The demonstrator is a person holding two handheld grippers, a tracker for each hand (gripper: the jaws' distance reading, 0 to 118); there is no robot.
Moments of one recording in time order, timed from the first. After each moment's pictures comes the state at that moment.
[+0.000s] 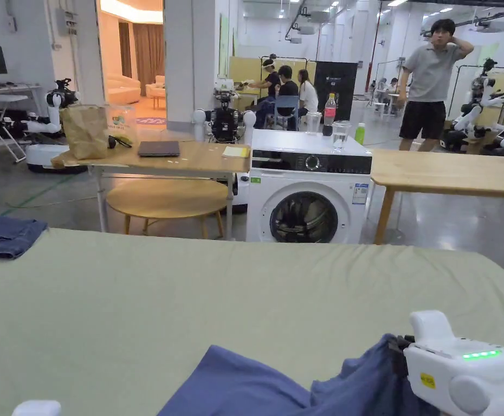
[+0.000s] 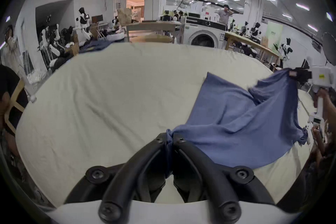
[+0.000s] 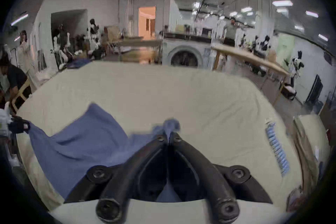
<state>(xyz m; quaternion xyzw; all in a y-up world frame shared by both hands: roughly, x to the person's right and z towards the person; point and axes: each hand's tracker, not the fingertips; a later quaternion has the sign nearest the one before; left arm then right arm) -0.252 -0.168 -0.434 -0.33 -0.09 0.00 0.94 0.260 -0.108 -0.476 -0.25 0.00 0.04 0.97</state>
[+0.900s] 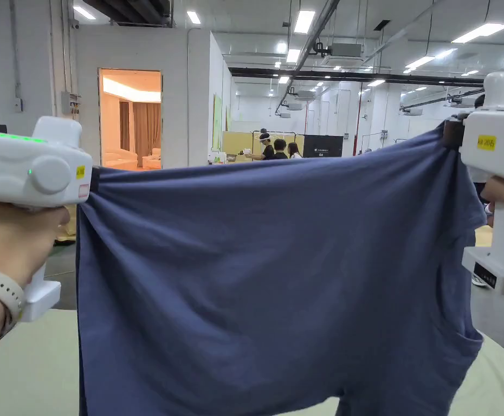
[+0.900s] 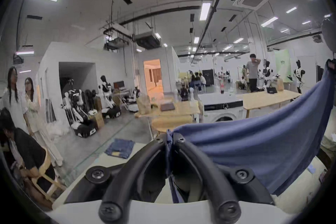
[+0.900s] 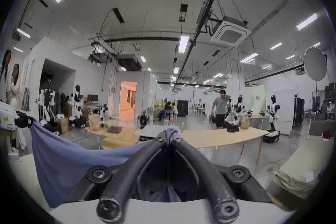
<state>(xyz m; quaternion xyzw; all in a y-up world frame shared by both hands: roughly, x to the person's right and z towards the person) -0.211 0.217 -0.590 -0.06 0.00 -0.05 1.00 0.295 0.266 -0.498 0.07 -0.08 0.02 0.99</state>
